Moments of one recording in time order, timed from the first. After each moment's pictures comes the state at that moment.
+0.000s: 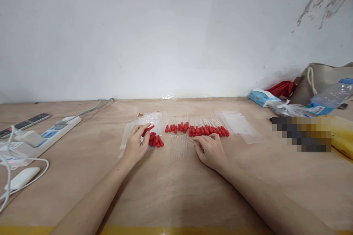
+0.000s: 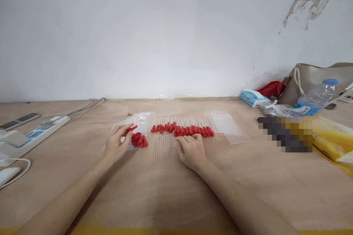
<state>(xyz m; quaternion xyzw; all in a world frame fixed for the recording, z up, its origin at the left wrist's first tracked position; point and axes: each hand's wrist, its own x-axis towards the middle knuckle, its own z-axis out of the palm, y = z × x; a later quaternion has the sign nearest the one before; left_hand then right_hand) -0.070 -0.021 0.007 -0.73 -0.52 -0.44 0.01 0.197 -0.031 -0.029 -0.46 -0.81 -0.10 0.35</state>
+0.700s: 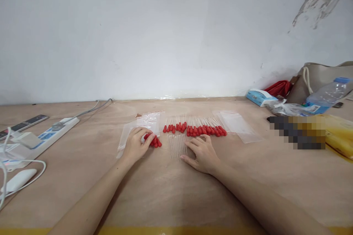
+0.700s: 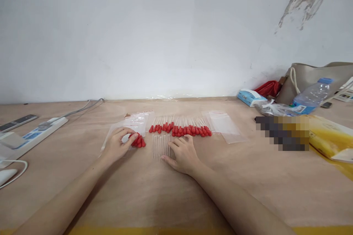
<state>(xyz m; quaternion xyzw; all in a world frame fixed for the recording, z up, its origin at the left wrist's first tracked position) -0.069 -0.018 0.013 -0.78 -0.52 -0.35 0.05 0.187 -0.039 -0.027 -0.42 -0.85 -0.08 0.31</state>
